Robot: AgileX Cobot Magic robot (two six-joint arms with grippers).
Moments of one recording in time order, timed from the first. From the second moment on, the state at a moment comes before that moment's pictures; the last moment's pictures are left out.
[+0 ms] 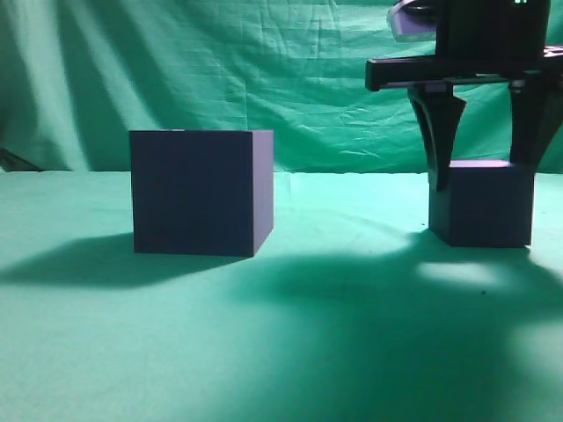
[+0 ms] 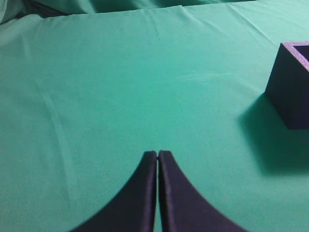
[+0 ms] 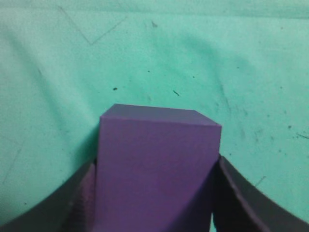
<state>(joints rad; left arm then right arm) -0.17 -0.02 0.02 0.09 0.36 -0.03 0.53 1.76 -1.13 -0.22 0.86 0.61</state>
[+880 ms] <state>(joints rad) -0.17 -0.02 0.02 0.09 0.36 -0.03 0.83 1.82 -1.69 -0.02 1.21 -0.46</state>
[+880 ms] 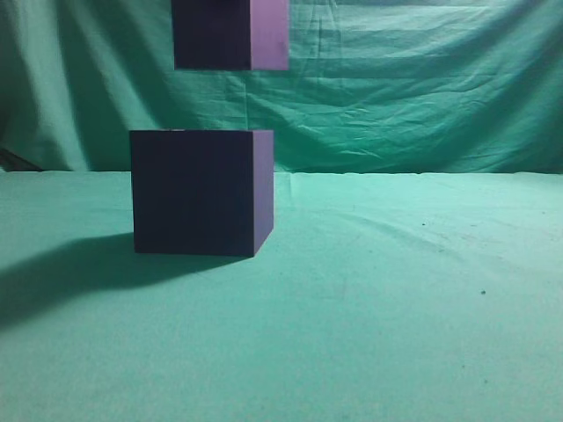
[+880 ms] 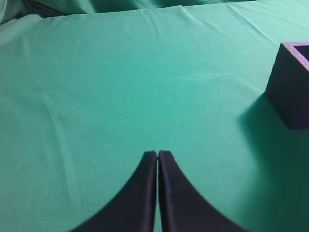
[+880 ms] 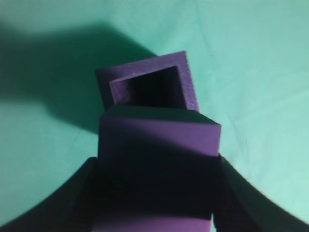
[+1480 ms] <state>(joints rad) -0.17 -0.02 0.02 0.09 0.36 -0.03 0.83 1.92 -1.69 -0.02 1.08 -0.66</state>
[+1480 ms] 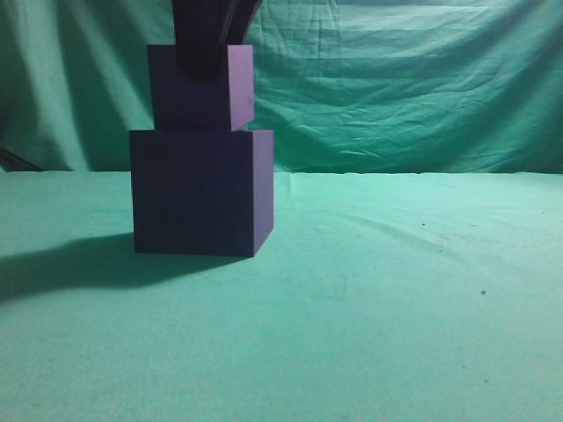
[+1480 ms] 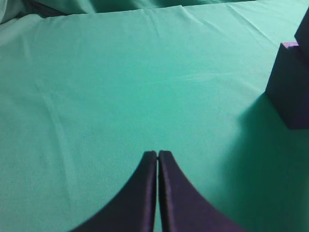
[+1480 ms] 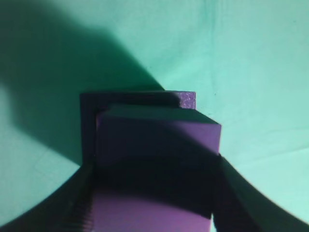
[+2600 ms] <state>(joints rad) -0.17 -0.02 0.02 0.09 0.36 -0.03 0.83 1.84 -1.78 -0.05 1.20 -0.51</state>
